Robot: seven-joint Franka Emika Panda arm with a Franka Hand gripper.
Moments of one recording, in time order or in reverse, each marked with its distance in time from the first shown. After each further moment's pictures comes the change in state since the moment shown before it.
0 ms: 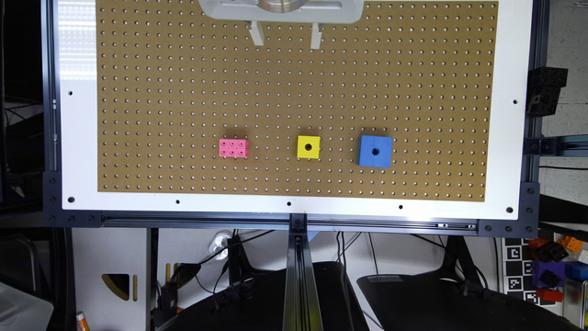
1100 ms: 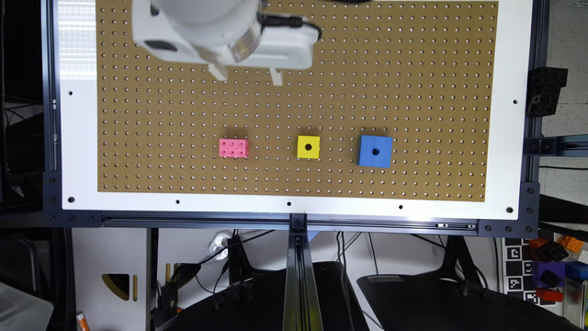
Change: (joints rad) arm -0.140 0.227 0.000 0.243 -0.004 0.013 -0.122
